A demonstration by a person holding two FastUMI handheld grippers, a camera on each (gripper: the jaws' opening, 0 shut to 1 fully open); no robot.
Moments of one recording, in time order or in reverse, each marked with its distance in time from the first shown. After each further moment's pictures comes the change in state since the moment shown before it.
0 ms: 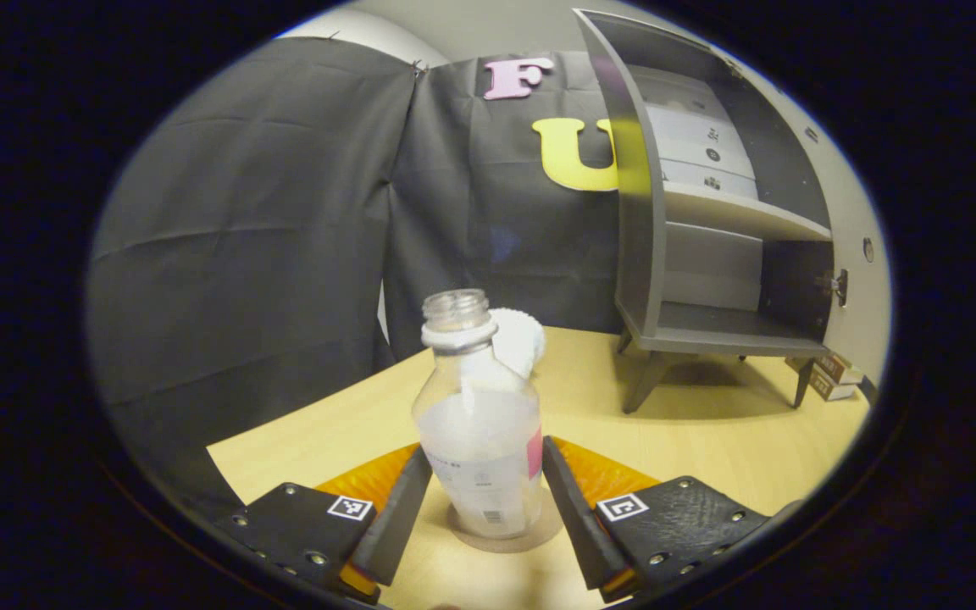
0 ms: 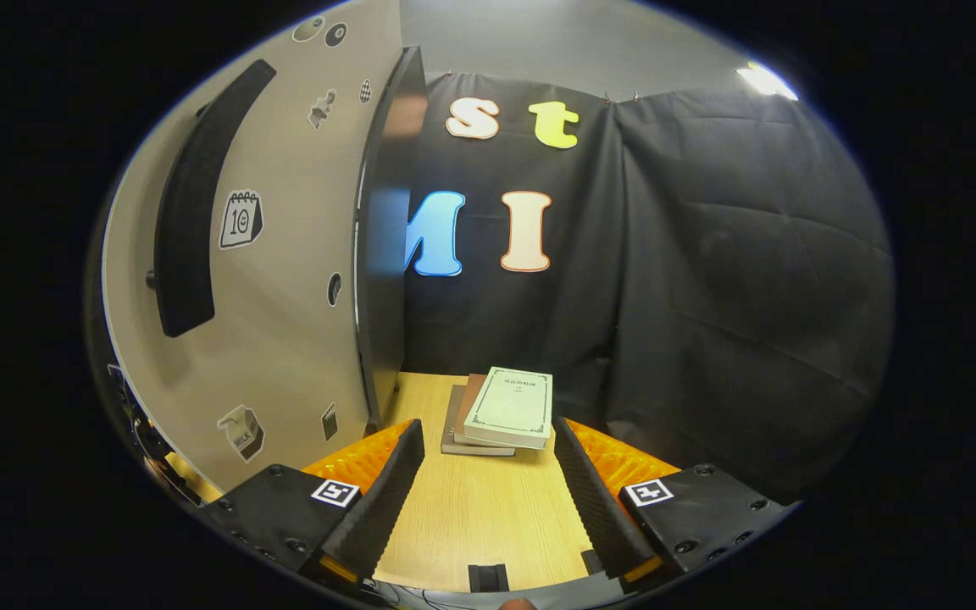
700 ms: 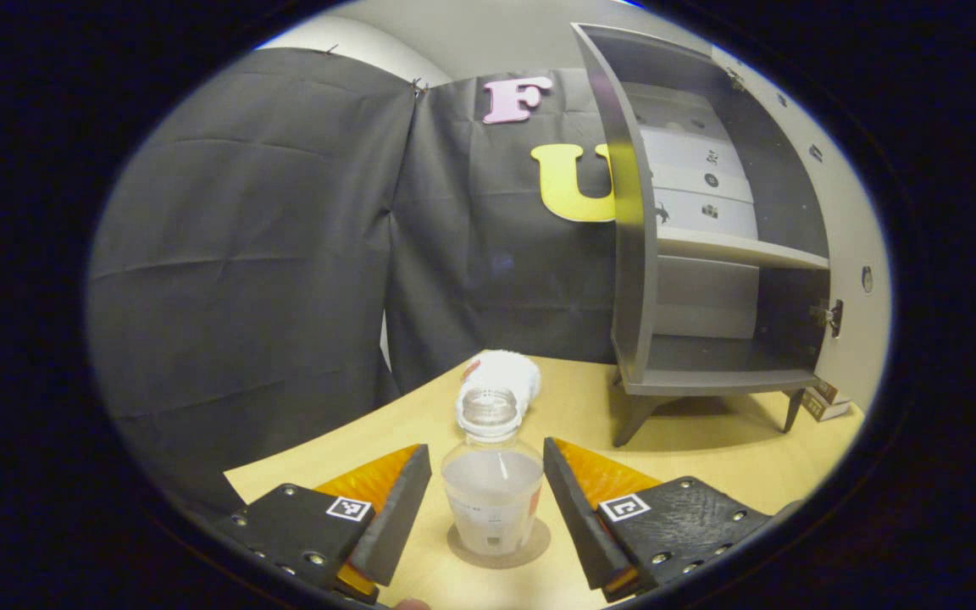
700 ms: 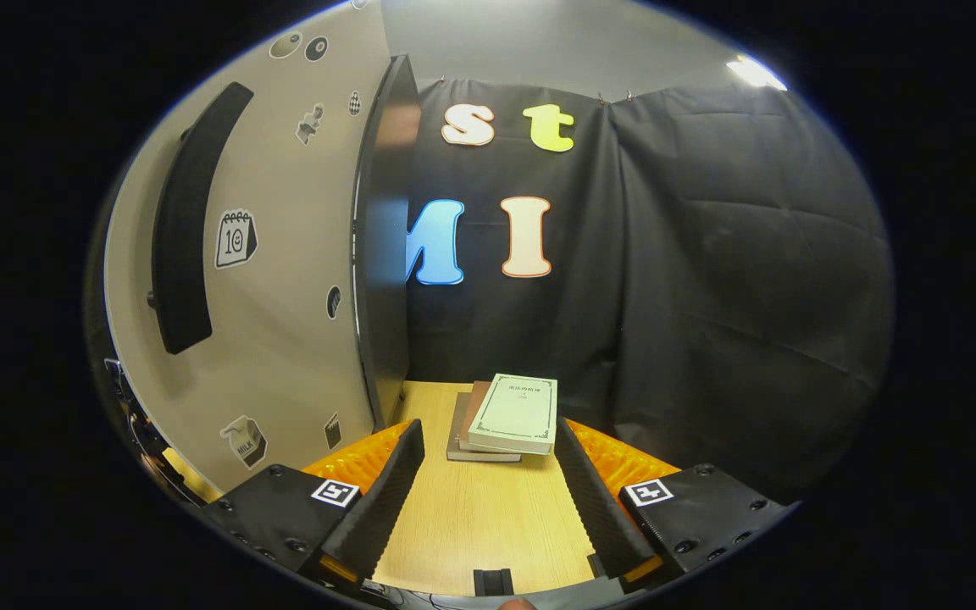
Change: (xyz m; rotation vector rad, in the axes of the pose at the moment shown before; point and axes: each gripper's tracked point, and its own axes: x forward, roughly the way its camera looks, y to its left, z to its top) left arm -0.012 0.000 0.050 0.013 -0.072 0.027; right arm 0.002 -0.003 0.007 0.030 -0.026 0.030
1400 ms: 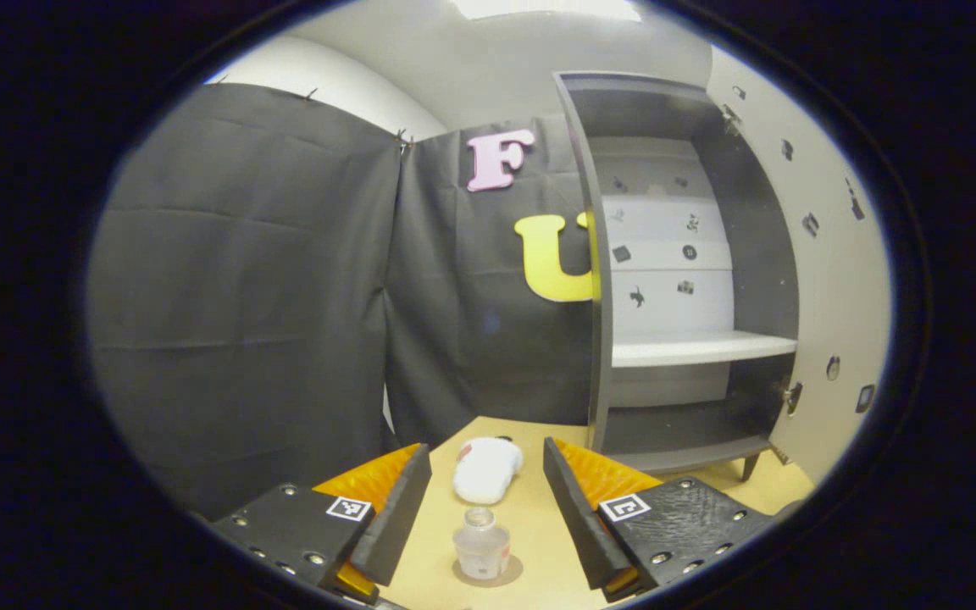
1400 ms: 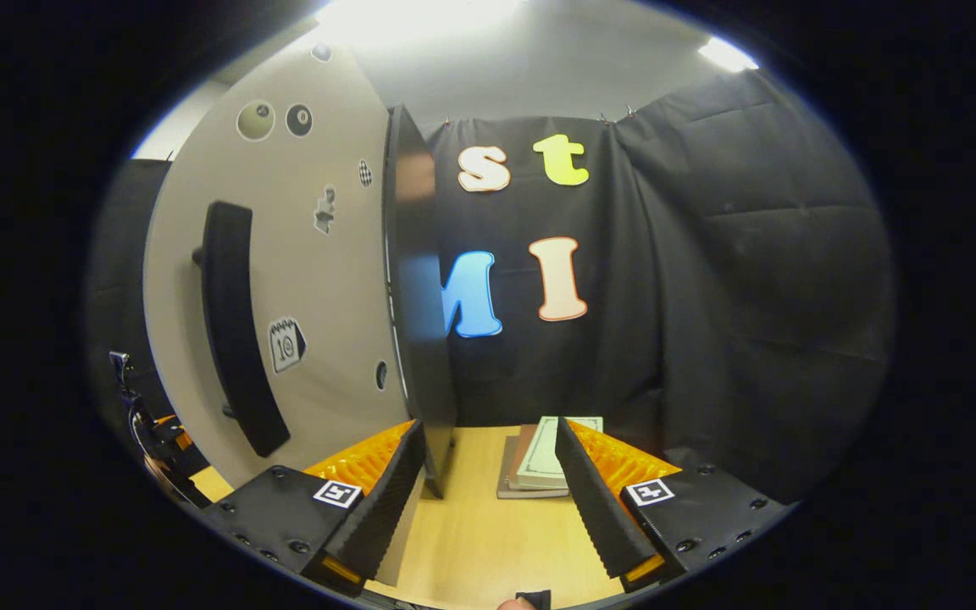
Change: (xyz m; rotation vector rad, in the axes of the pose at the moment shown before) left arm -0.084 -0.016 0.176 0.044 -0.175 -0.024; right arm -0.018 0.026 0.076 0.117 -0.175 0.193
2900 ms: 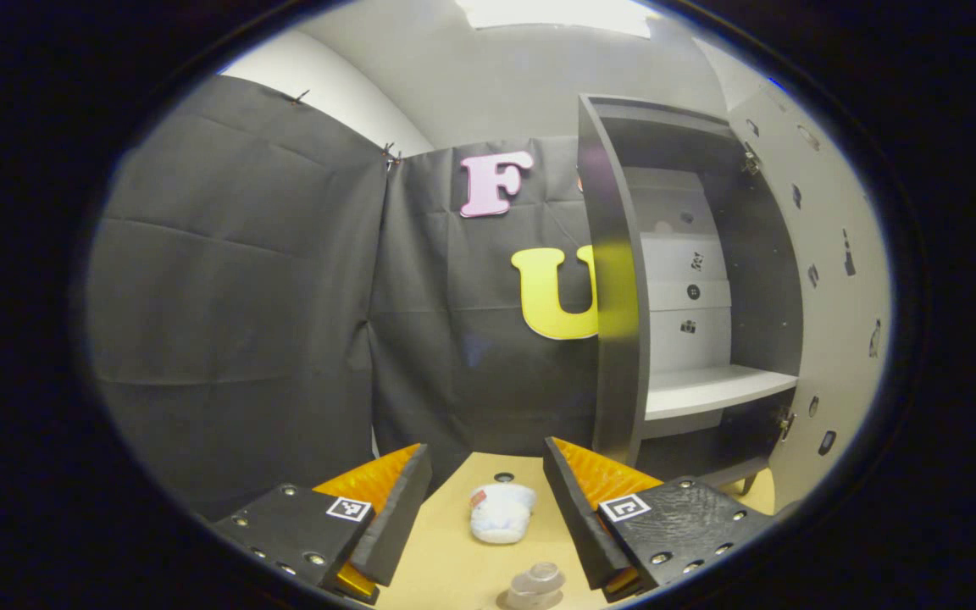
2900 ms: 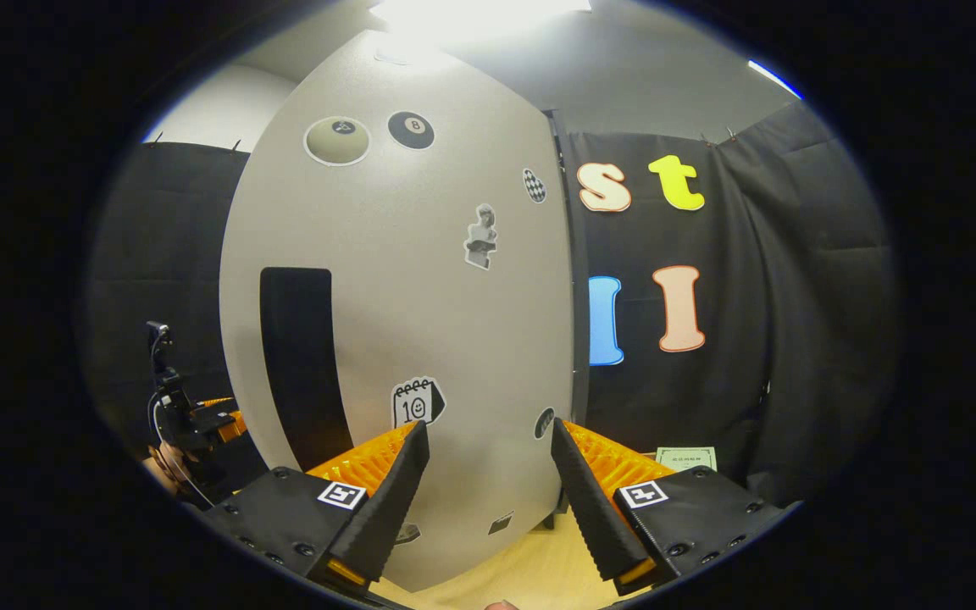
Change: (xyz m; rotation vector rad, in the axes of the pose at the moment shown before) left arm 0.067 0.074 0.047 -0.017 -0.051 -0.112; right arm 0.043 0.212 0.013 -0.087 -0.026 0.229
